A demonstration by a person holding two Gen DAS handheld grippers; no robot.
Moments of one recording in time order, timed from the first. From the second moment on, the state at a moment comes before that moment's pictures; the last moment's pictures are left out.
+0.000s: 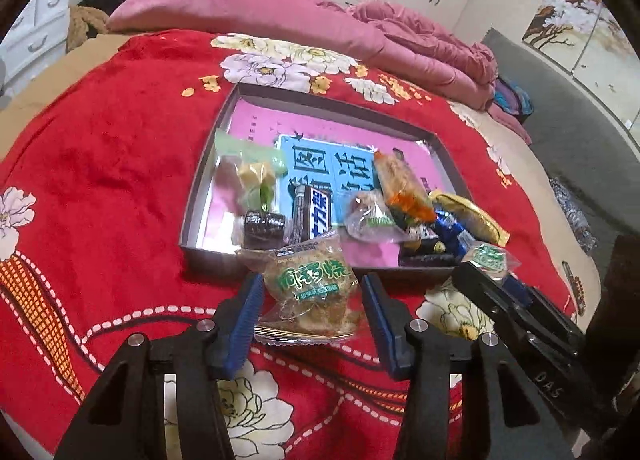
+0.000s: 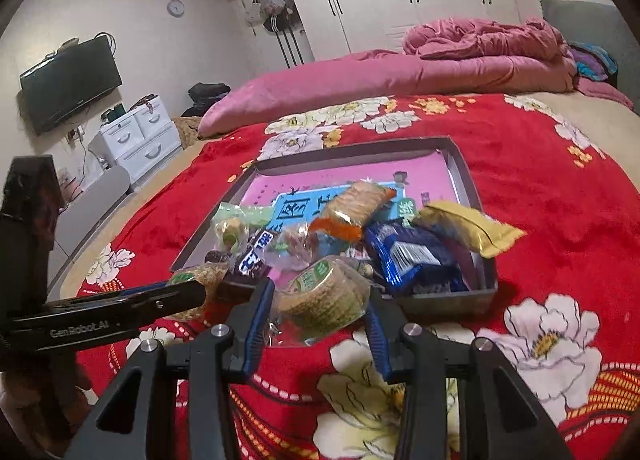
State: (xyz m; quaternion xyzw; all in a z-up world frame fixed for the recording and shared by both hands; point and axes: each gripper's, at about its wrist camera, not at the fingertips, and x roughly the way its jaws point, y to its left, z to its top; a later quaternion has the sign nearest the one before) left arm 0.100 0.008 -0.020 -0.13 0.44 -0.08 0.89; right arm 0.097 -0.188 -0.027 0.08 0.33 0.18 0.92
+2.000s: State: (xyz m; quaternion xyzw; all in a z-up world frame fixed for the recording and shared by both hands) left arm 0.162 0.013 -0.035 -0.10 0.42 -0.03 0.90; right arm 0.148 -0.155 -0.043 0.02 0.34 0.16 0.93
